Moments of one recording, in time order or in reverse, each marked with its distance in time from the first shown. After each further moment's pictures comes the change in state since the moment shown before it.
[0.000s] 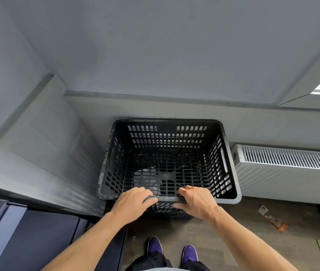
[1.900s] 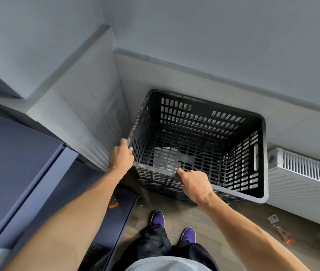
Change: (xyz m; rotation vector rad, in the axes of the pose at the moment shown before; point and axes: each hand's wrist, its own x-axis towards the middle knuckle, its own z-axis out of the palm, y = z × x) left_hand -0.021 -0.102 -0.027 -0.213 0.342 -0.779; right_hand 0.049 -0.096 0.001 -0.193 -0.084 -0.116
